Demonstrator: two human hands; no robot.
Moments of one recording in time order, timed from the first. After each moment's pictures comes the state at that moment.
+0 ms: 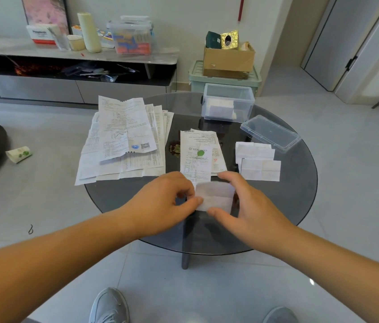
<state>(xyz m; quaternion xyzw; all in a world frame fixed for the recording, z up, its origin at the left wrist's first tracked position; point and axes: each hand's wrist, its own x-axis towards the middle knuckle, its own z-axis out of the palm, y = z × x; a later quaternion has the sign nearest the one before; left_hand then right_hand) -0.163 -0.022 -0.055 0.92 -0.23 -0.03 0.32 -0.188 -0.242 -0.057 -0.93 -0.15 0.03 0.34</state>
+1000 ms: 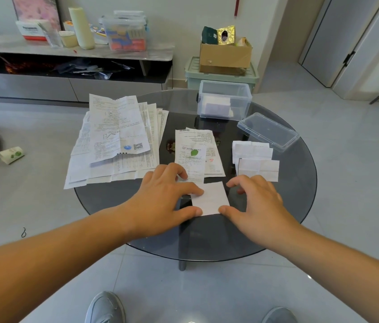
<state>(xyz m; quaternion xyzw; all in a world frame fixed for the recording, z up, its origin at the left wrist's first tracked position) -0.145 -0.028 -0.063 0.96 -0.25 -0.04 0.13 -0.178 -0.248 -0.051 -0.97 -0.02 0.04 0.23</state>
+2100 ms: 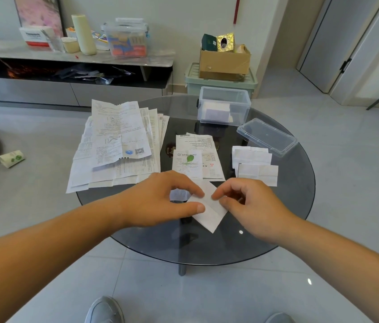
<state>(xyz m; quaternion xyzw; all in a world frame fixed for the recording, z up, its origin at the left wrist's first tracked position) -0.138 -0.019 -0.039 0.90 -0.22 -0.15 0.35 -0.164 -0.248 -0.047 -0.90 -0.09 0.08 0.42</state>
